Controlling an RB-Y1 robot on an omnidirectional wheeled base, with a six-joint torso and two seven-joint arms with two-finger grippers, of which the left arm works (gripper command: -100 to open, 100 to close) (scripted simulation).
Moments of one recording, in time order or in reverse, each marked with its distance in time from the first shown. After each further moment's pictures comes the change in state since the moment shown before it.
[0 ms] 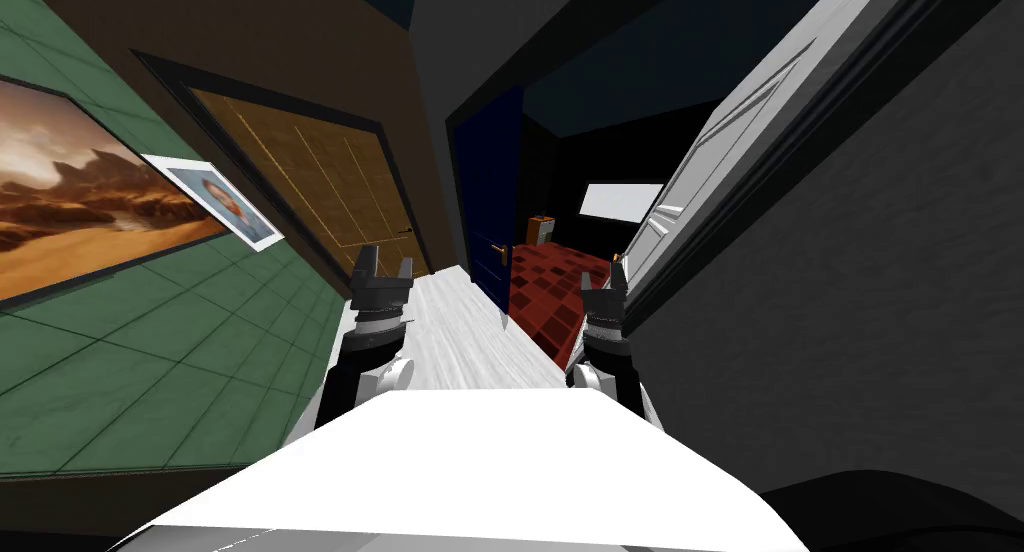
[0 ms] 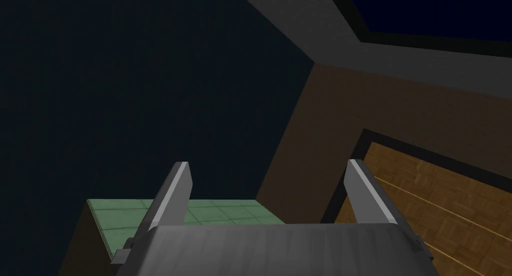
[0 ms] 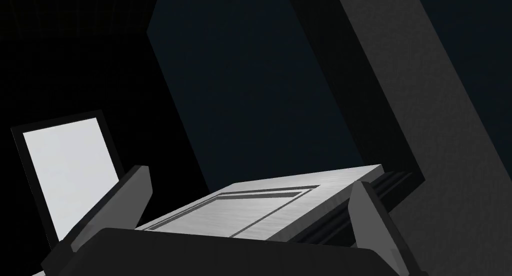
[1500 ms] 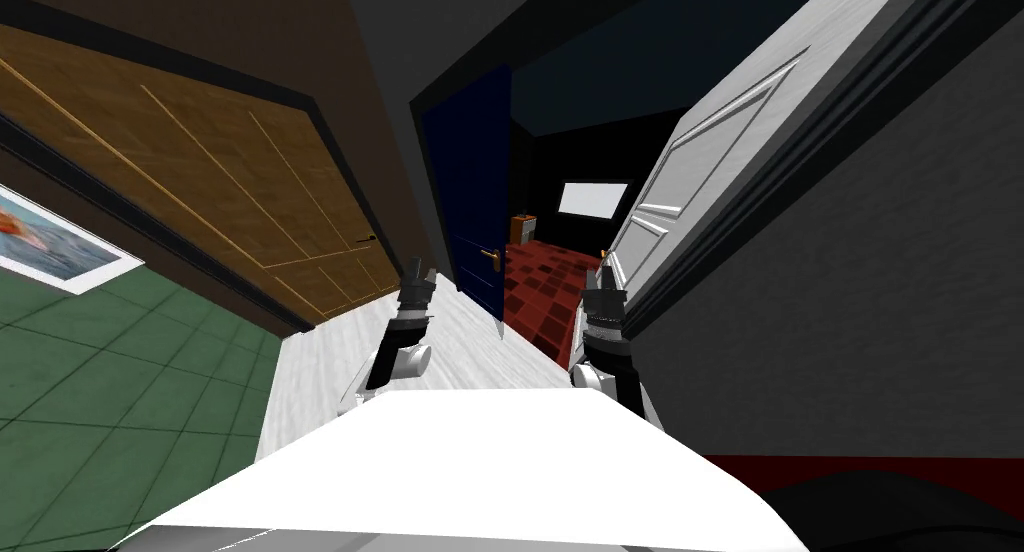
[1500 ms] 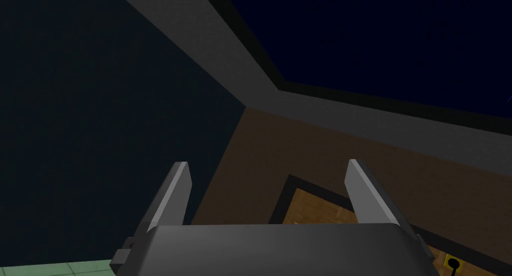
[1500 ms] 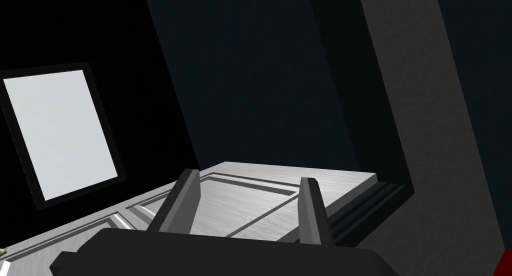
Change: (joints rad) arm -0.176 0.033 0.007 0.315 0.009 0.028 -0.016
